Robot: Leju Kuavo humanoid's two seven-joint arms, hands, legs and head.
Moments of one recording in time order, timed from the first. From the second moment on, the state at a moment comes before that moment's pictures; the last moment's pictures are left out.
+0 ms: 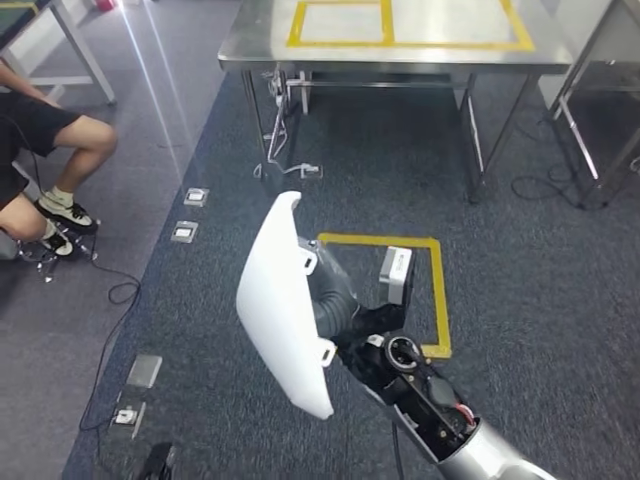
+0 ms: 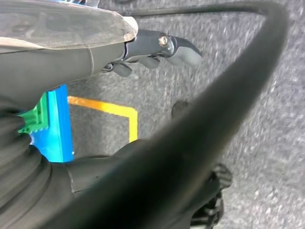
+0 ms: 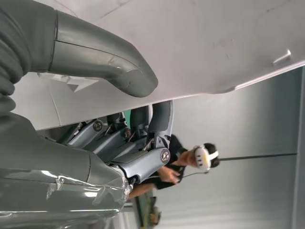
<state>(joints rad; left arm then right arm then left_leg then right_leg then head) -0.13 0.13 -1.05 -0.20 1.20 0.05 -0.13 -0.52 0.17 0.81 -1.31 -0.39 0.31 -0.42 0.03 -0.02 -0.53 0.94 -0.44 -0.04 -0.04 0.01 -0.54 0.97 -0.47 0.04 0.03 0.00</state>
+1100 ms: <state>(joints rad) -0.14 0.12 -1.05 -0.20 1.20 0.06 -0.12 -0.52 0.17 0.80 -1.32 -0.39 0.31 -0.42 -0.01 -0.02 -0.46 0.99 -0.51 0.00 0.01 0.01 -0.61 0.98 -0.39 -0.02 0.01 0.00</state>
